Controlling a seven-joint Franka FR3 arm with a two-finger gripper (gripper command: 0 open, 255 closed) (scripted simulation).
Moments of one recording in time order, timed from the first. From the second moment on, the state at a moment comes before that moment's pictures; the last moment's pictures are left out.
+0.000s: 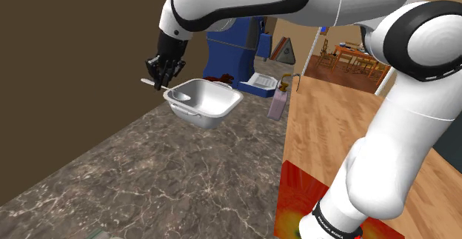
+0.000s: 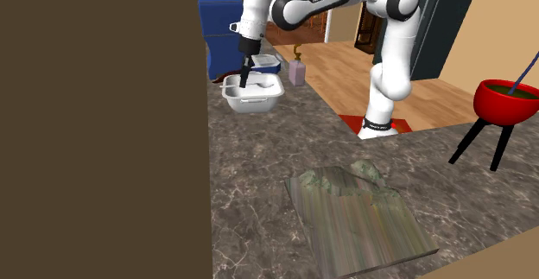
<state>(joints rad) 0.12 0.06 0.24 -1.79 0.08 2.08 0.15</state>
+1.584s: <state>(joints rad) -0.07 0.05 0.06 -1.87 0.18 2.11 -0.27</state>
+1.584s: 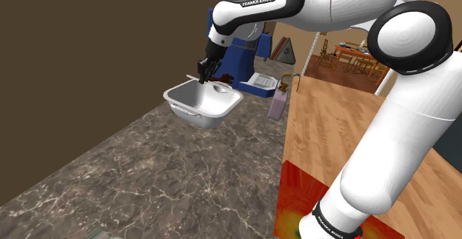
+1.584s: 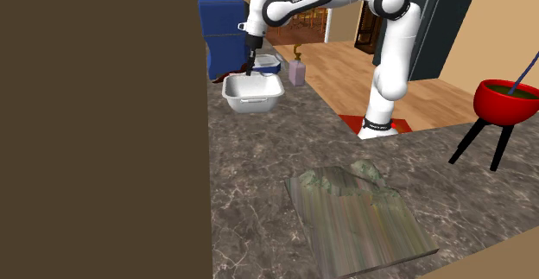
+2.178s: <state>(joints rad) -0.07 0.07 0.06 -1.94 0.19 2.21 -0.28</state>
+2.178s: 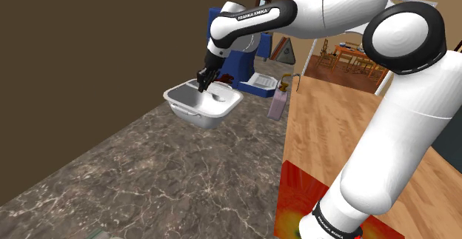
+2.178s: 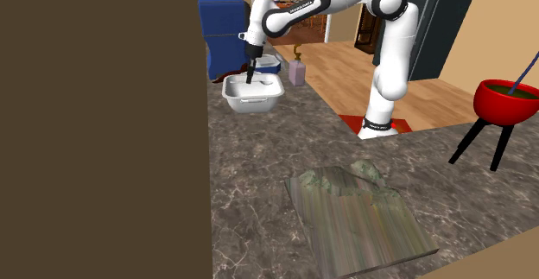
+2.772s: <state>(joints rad) -0.07 0.07 0.06 -1.95 0.19 2.21 -0.28</state>
